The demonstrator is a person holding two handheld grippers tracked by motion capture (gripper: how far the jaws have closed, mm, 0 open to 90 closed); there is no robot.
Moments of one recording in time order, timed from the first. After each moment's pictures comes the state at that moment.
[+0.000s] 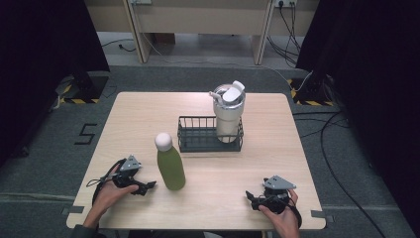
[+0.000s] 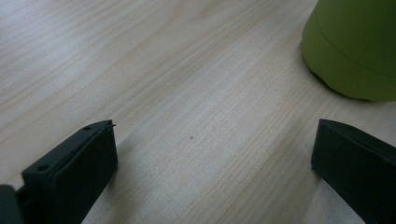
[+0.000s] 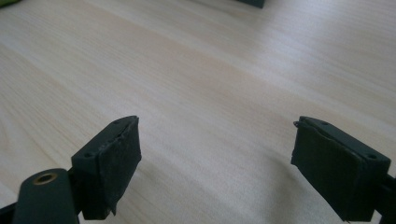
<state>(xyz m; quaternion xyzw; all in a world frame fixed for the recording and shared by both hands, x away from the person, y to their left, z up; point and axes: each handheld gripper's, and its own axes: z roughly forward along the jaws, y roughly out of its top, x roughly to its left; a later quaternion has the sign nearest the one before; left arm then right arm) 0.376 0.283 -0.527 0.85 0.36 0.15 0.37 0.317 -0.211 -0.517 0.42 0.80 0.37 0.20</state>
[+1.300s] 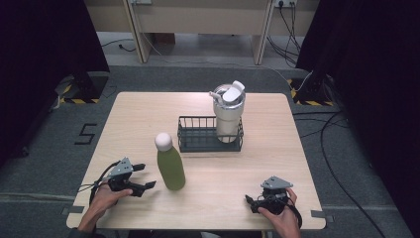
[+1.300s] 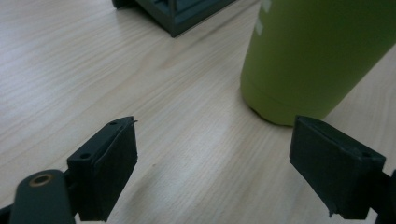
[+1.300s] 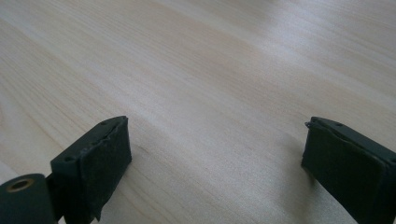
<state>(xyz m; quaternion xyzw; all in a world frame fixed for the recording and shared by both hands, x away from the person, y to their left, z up) 0.358 0.290 -0.518 0.81 0.30 0.13 0.48 0.318 -0.210 -0.520 0.42 0.82 0.34 0.18</state>
